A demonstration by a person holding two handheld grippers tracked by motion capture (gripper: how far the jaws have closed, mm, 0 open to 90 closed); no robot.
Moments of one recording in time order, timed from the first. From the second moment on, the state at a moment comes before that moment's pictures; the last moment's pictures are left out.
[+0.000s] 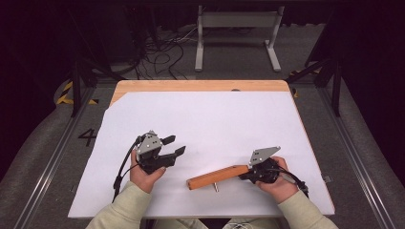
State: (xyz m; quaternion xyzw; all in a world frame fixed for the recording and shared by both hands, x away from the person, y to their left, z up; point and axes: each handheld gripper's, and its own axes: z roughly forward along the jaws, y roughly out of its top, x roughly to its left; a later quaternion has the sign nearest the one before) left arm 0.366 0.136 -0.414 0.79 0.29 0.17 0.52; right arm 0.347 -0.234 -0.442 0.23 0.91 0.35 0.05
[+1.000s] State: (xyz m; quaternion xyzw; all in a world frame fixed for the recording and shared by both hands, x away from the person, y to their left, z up) left arm 0.368 0.140 -0.416 0.78 0.30 0.18 0.51; right arm 0.409 -0.195 -0.444 0.26 0.89 0.37 0.04
